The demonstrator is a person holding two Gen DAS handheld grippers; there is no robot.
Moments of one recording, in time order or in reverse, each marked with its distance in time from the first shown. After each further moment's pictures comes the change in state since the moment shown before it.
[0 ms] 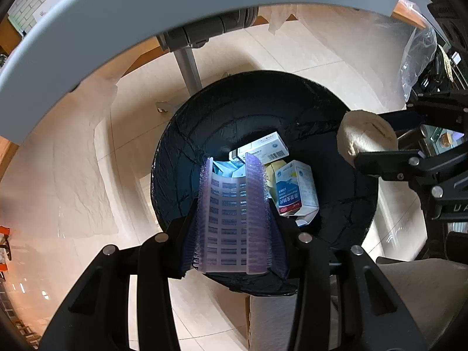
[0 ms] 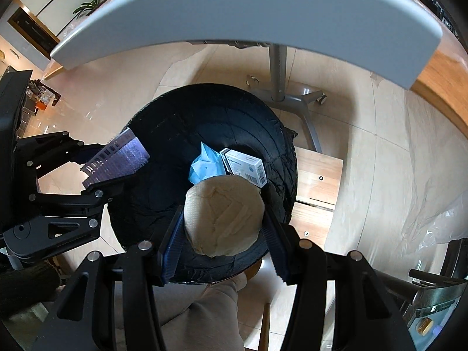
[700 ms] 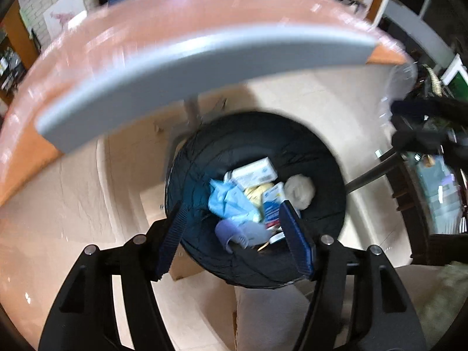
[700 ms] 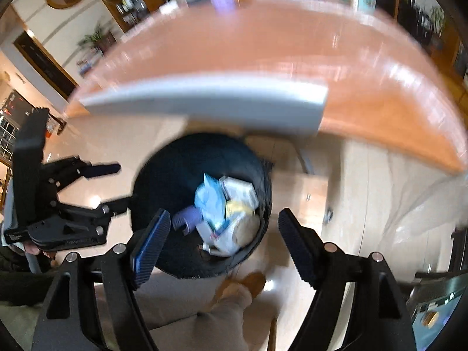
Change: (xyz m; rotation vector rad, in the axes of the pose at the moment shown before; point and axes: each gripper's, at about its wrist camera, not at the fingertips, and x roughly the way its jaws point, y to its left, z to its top) left arm -0.065 0.010 -0.003 -0.035 -0.159 -0.071; right arm -0.107 -0.005 -0.007 0.026 -0.257 0.009
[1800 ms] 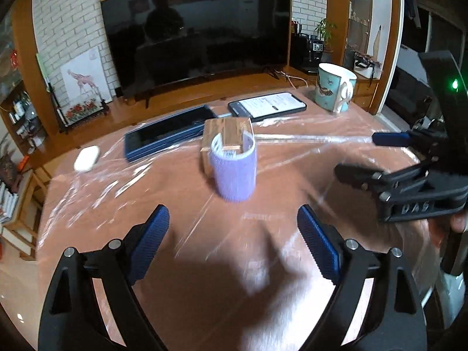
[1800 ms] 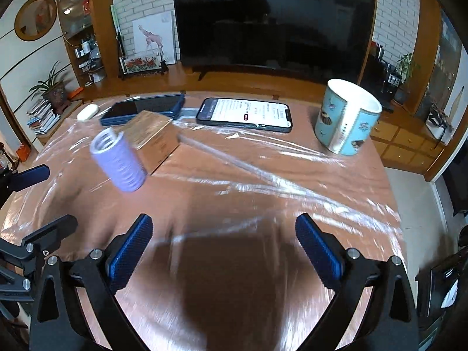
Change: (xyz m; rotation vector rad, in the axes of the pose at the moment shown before) left arm 0.009 0.089 0.237 -0.025 -0.316 0.089; right arm 0.084 -0.072 0.249 0.015 -0.174 -0.262
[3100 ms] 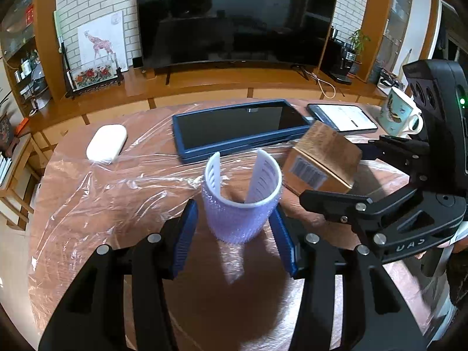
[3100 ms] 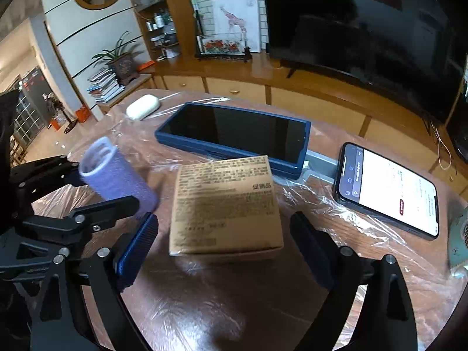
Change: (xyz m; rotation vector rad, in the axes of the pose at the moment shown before) left arm 0.059 0.112 0.016 -0.157 0.063 0.010; right arm 0.104 0.098 0.079 -0.208 0.056 0.310
